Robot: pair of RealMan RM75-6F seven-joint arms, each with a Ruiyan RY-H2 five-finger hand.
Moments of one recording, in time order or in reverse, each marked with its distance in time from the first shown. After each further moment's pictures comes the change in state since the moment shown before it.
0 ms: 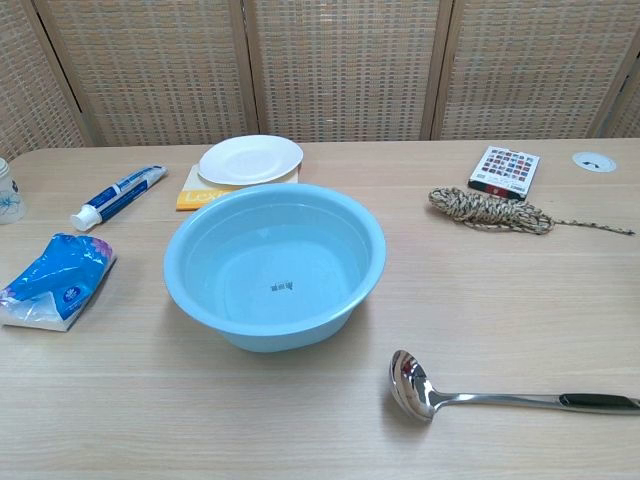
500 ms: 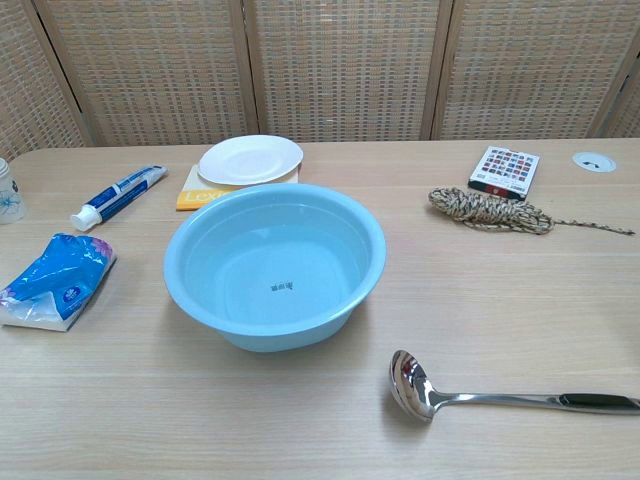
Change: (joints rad) left arm -0.020 -0.019 -0.003 0.005 -0.027 -0.036 0.031; right arm 0.106 0.015 -0.004 -0.044 0.056 -0.245 -0.089
